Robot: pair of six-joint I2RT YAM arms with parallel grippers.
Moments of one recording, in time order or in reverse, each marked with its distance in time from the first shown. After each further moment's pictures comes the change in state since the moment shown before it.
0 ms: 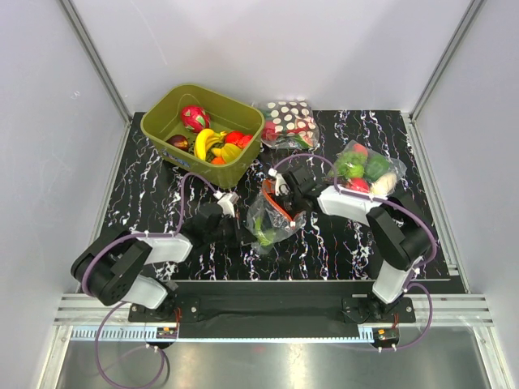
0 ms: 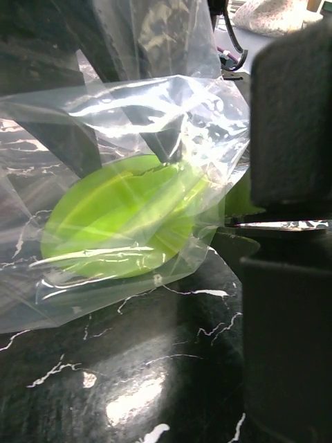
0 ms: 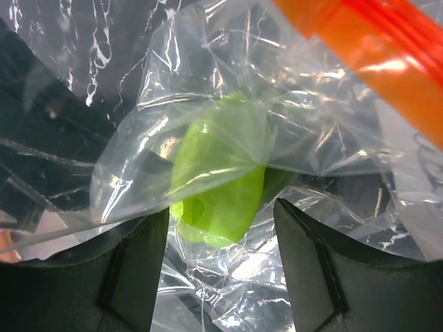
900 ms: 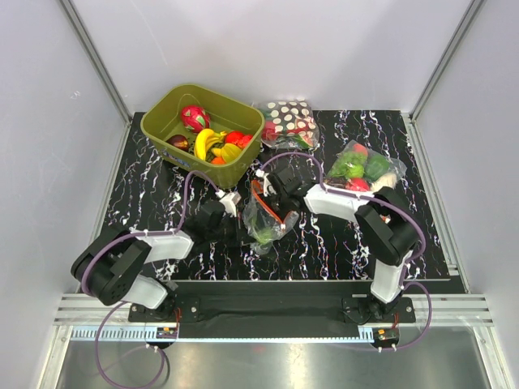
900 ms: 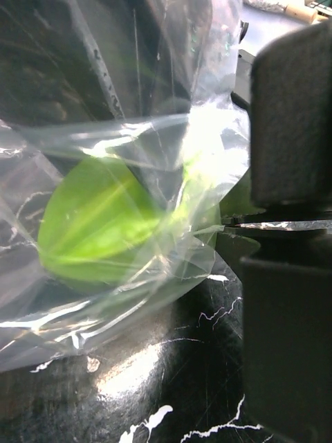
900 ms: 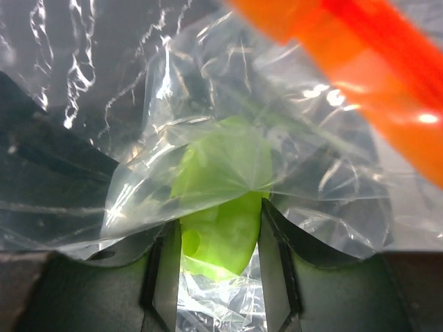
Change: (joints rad) left arm 0.001 0.011 0.048 -0.106 -0.015 0.070; right arm 0.084 0.095 0.118 -0.042 0.125 0.007
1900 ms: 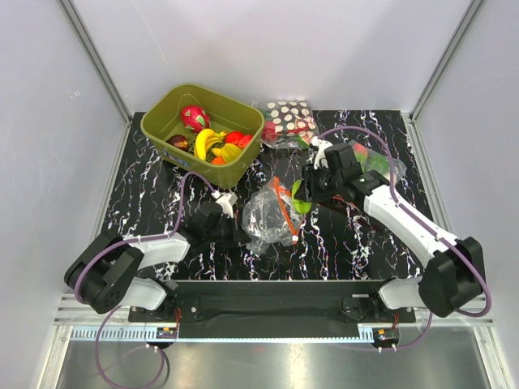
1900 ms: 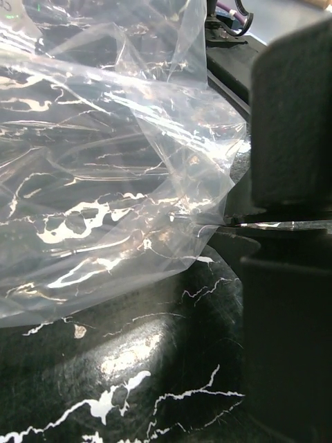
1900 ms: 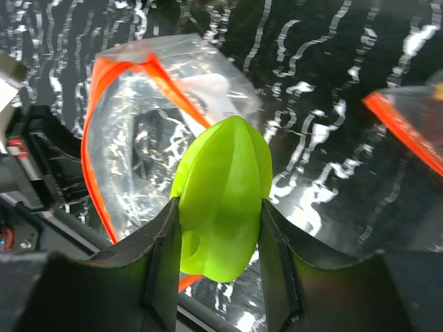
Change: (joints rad) left arm 0.003 -0.067 -0.017 -0.065 -0.053 0.019; right arm -0.256 -0.491 -0.075 -0.197 0.141 -0.087
